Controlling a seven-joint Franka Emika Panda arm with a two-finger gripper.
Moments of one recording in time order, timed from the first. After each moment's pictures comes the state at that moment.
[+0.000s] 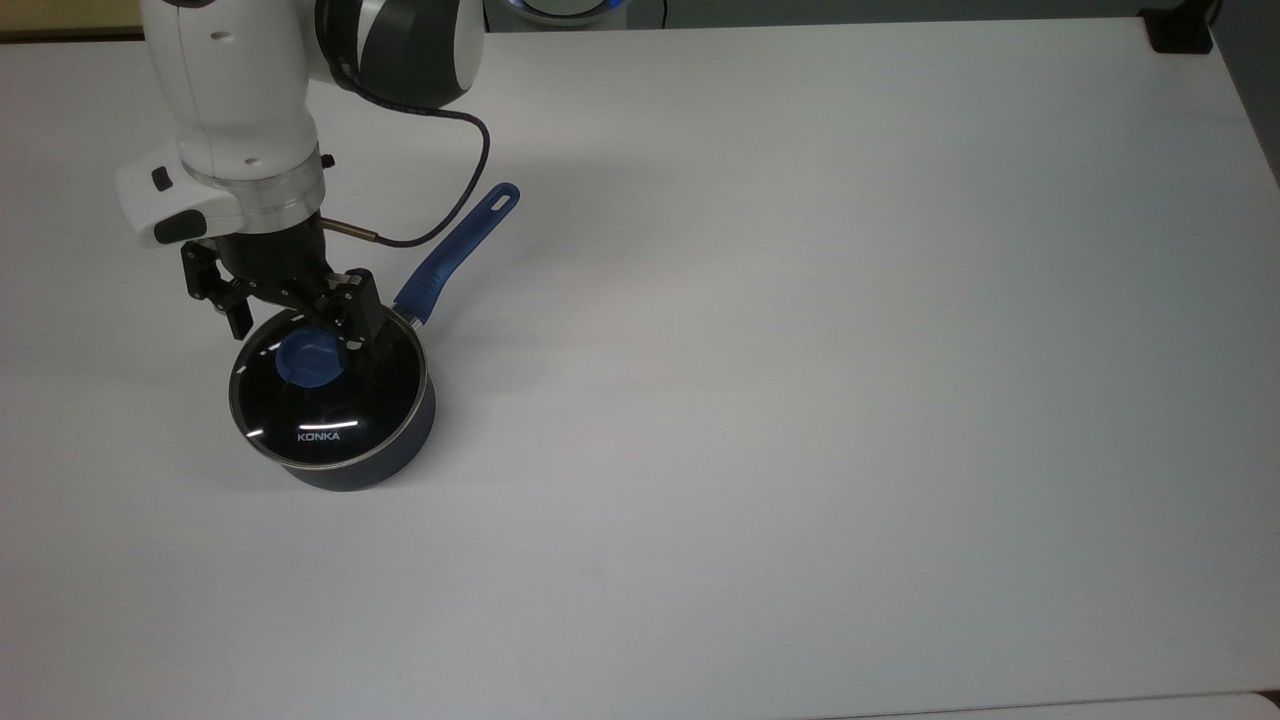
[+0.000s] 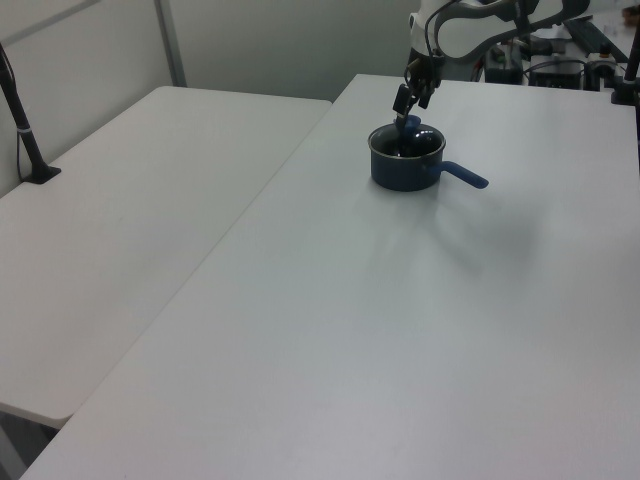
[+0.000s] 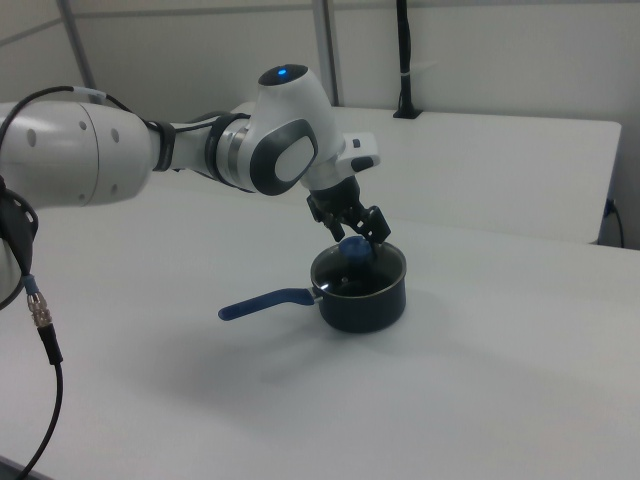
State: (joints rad) arm -0.08 0.43 -0.15 -1.55 -0.01 2.27 0.01
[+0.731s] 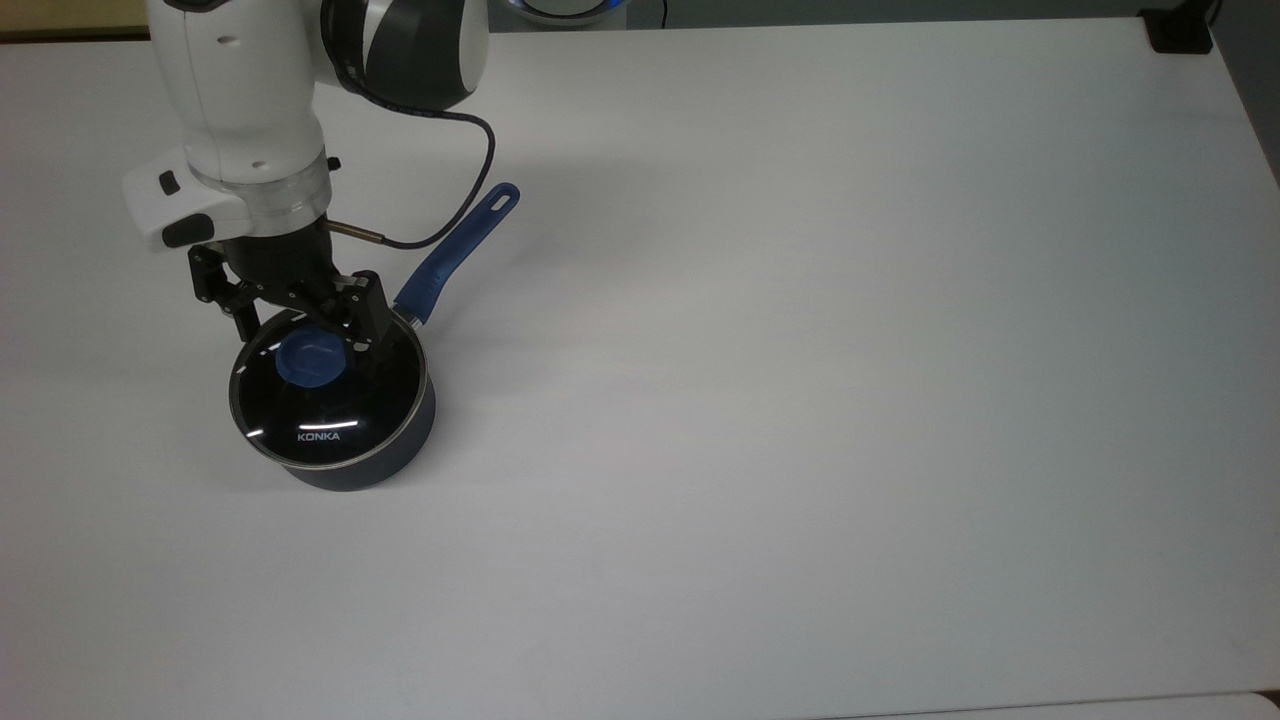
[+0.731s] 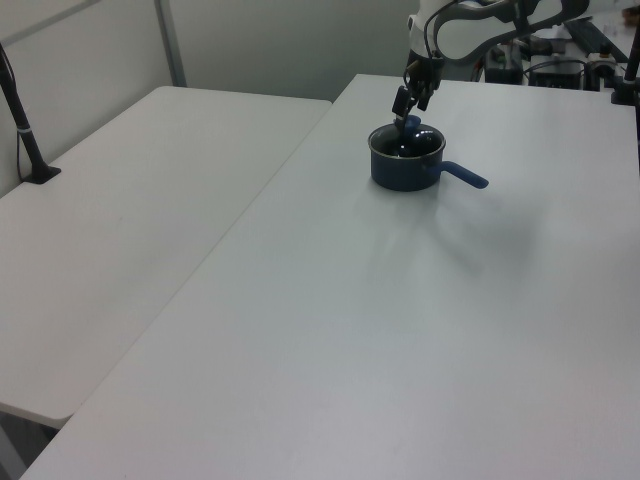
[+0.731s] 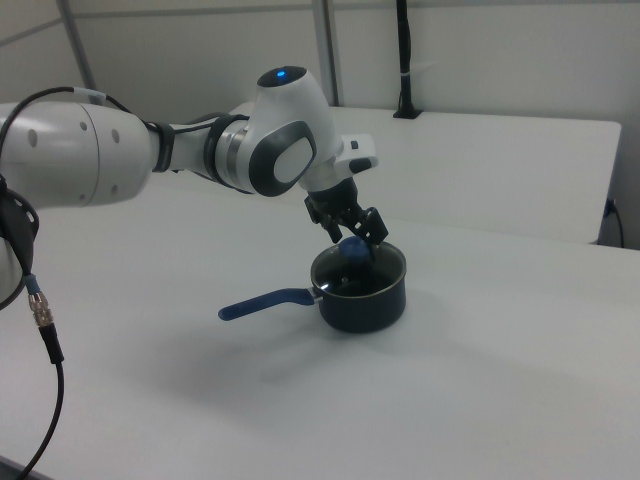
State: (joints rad) arm -0.08 0.43 -0.15 -1.56 -0.01 2.27 0.01
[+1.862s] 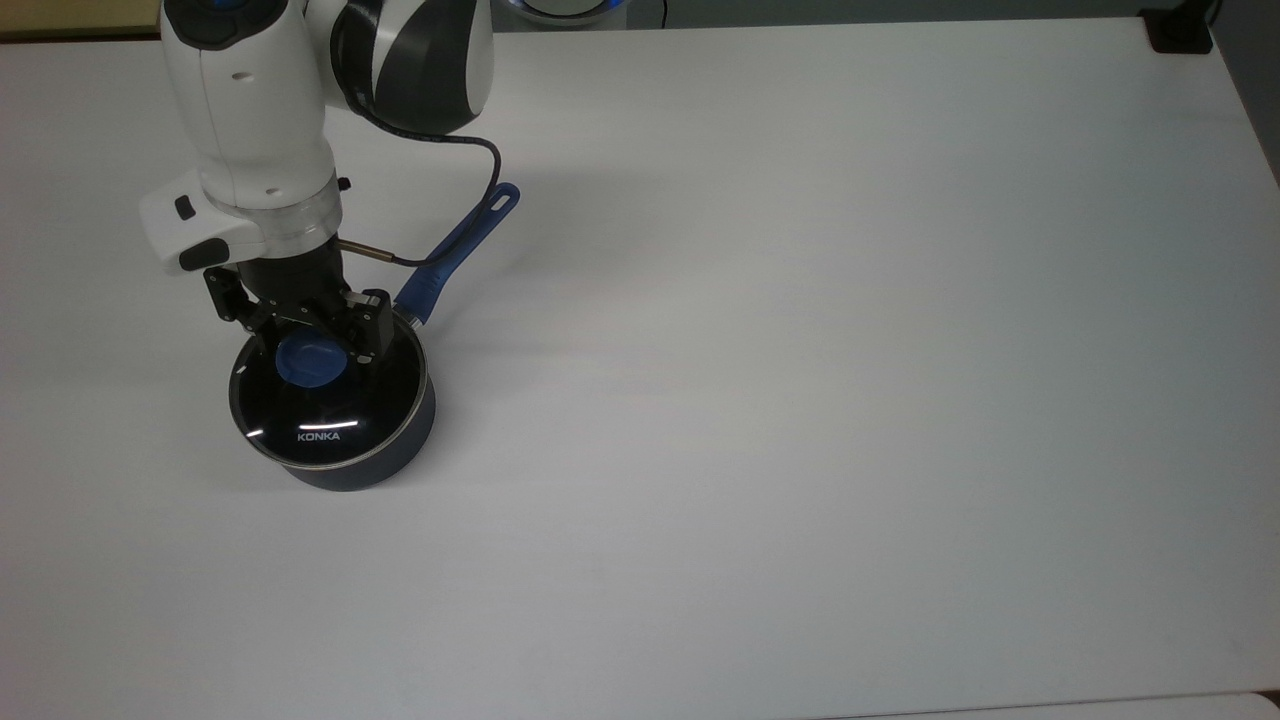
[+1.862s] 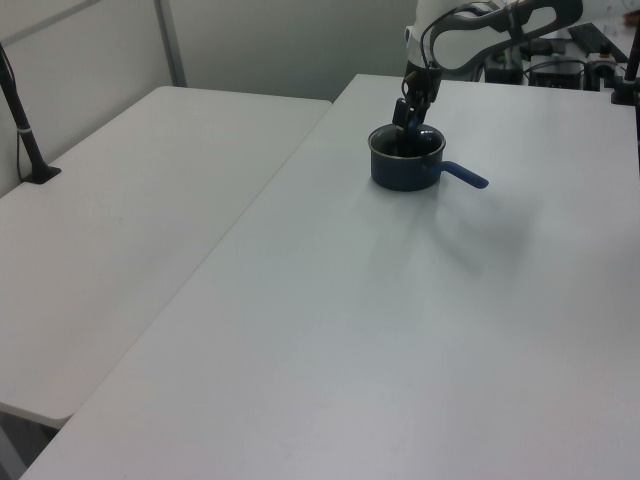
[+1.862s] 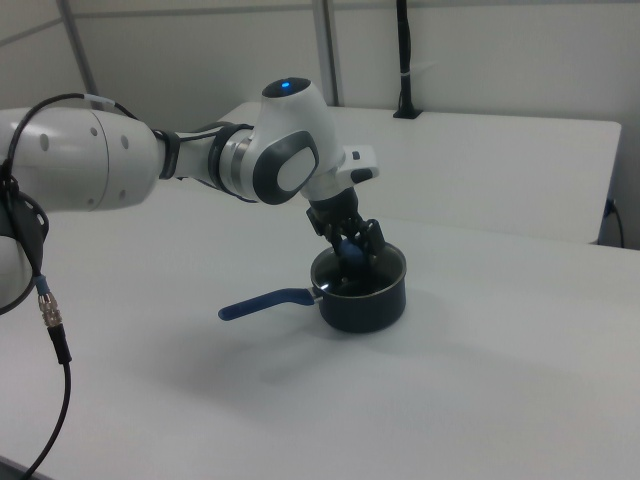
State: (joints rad) arm -0.08 0.46 -0.15 -1.55 -0.01 2.27 0.01
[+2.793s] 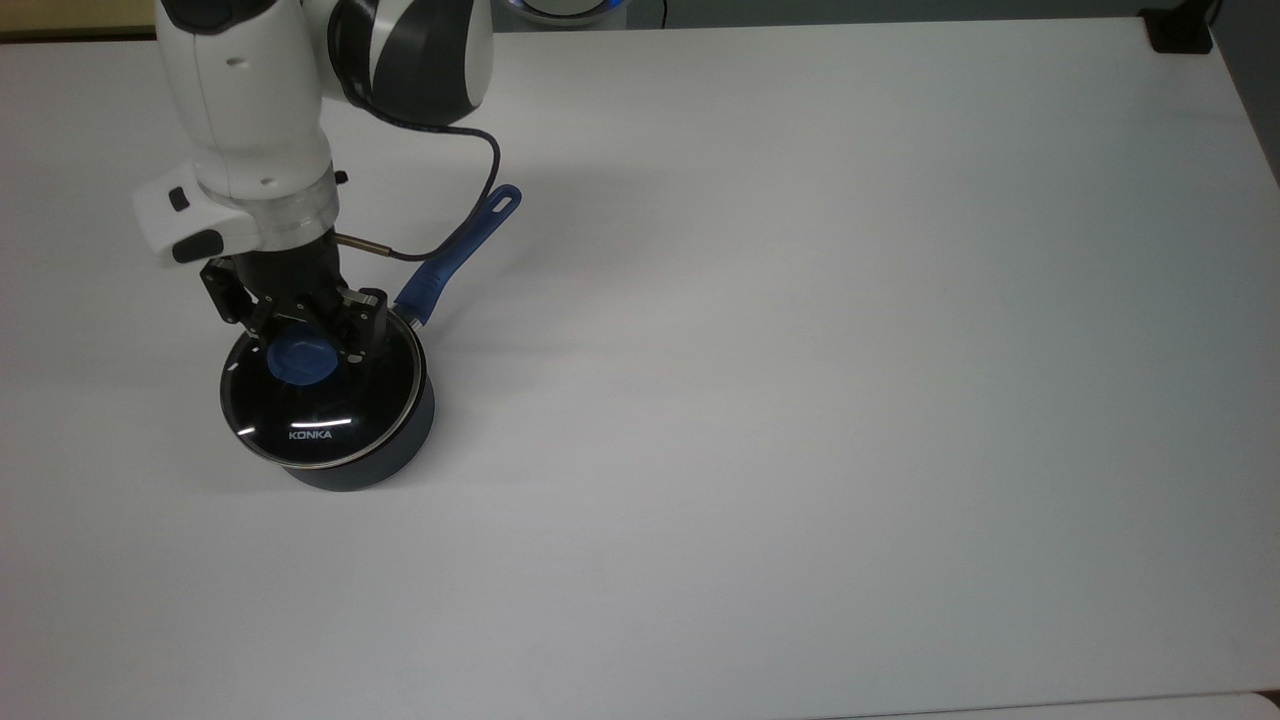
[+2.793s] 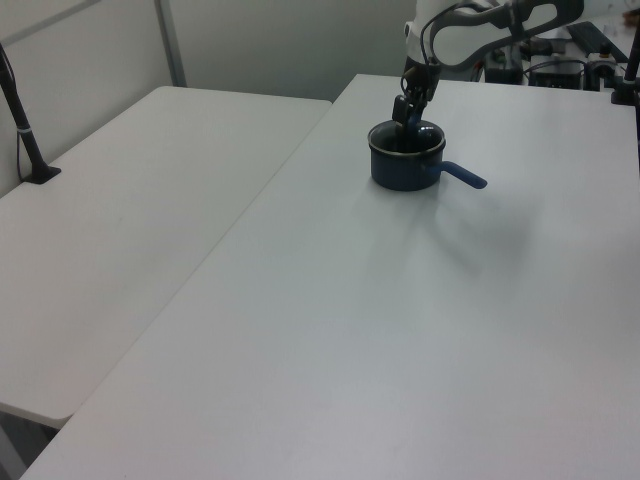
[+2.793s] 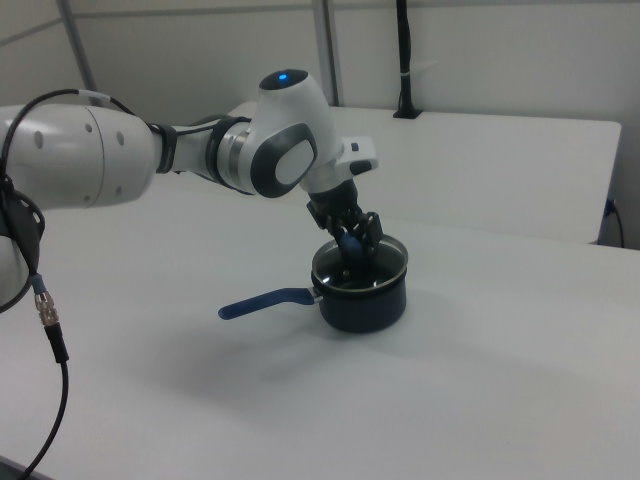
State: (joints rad) arm -0.08 0.45 -0.15 -1.54 0.00 2.27 0.01
